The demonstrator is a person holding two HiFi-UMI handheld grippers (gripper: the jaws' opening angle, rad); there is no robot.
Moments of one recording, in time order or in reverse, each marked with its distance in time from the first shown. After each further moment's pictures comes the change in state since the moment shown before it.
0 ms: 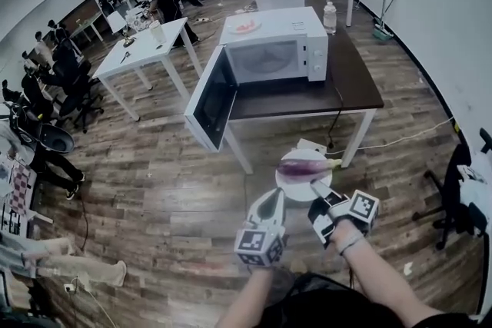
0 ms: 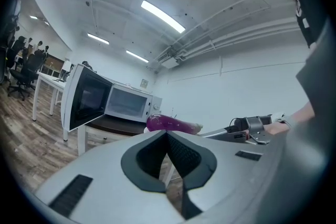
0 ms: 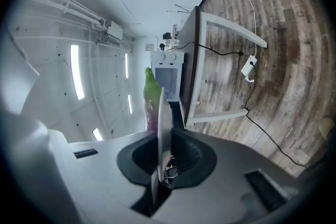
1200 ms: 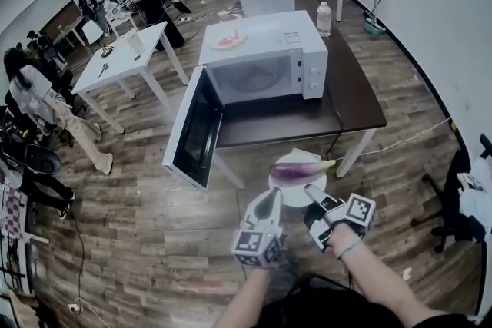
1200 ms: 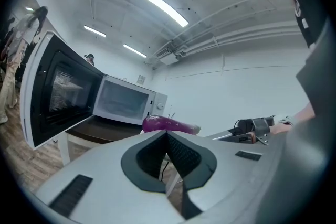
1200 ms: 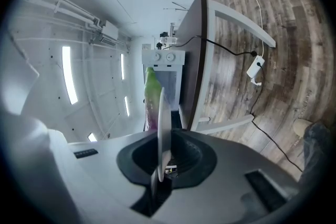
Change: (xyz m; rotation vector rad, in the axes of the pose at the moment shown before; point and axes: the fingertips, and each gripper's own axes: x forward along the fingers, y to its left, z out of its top) left arm 0.134 0.057 0.021 -0.013 0.033 -0.049; right arm 0.103 -0.003 0.078 0.022 0.005 -0.008
